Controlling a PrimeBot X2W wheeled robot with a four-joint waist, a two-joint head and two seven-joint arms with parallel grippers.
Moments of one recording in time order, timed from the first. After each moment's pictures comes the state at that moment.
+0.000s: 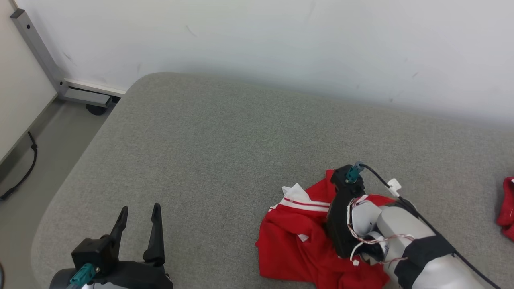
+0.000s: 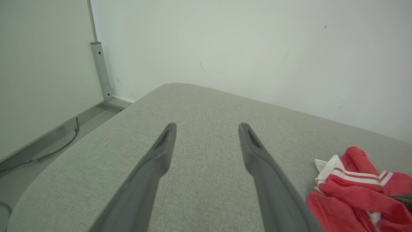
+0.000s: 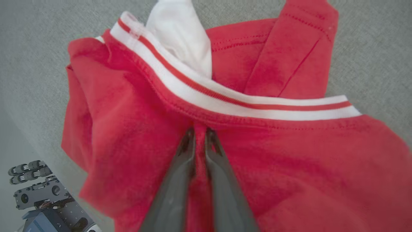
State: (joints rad) left arm -0.08 0.10 -0.23 0.13 -0.23 0.11 -0.10; right arm -0.61 -0.10 0.57 0.79 0.56 0.12 0.62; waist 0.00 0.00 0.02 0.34
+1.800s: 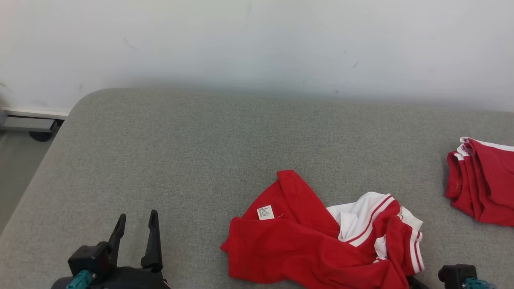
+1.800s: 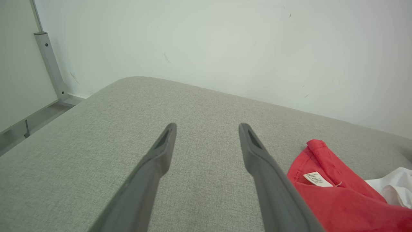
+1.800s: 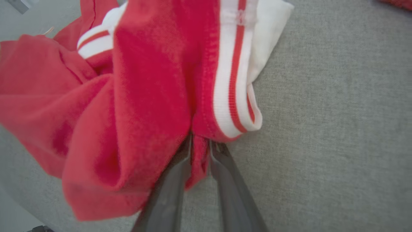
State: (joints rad) left arm -0.05 0.10 -0.22 0.14 -0.26 0.11 -0.11; right arm 0.00 -0.36 0.38 0.44 0.70 0.07 -0.05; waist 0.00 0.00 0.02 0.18
